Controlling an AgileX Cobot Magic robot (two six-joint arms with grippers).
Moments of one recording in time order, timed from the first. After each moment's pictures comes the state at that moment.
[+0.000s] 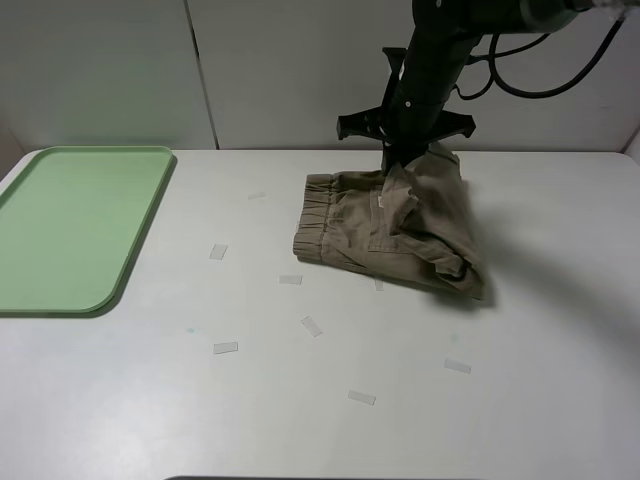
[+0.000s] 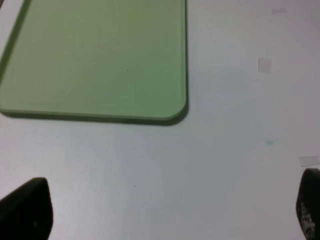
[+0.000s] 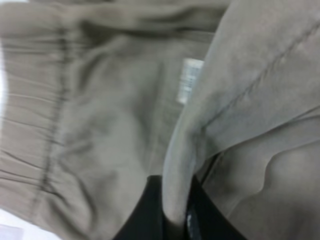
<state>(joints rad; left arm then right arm) 0.07 -0.01 -0.49 0.00 1.06 -0.03 0.45 2.09 -1.67 -0.03 0.90 0.37</state>
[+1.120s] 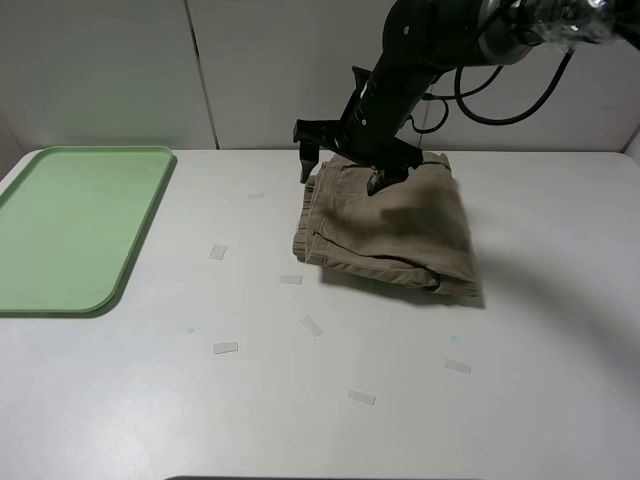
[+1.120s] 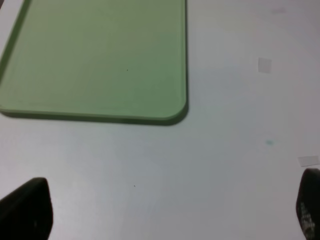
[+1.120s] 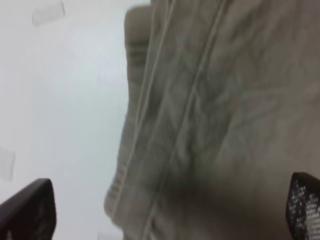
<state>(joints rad) 0.07 -0.01 -0.49 0.00 1.06 -0.03 0.49 2.14 -1.67 0.20 0.79 0.35</state>
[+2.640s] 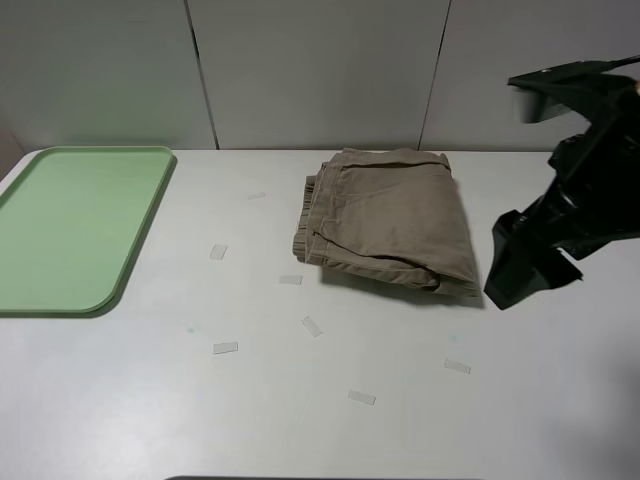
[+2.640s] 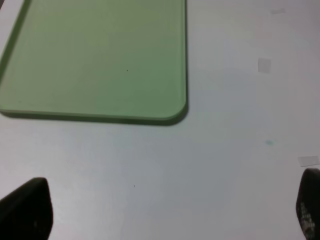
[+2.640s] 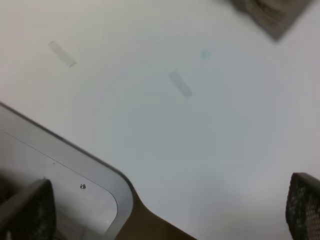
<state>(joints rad) 0.07 -0.01 -0.49 0.00 1.06 -0.03 0.50 1.27 -1.00 0.07 1.21 -0.03</state>
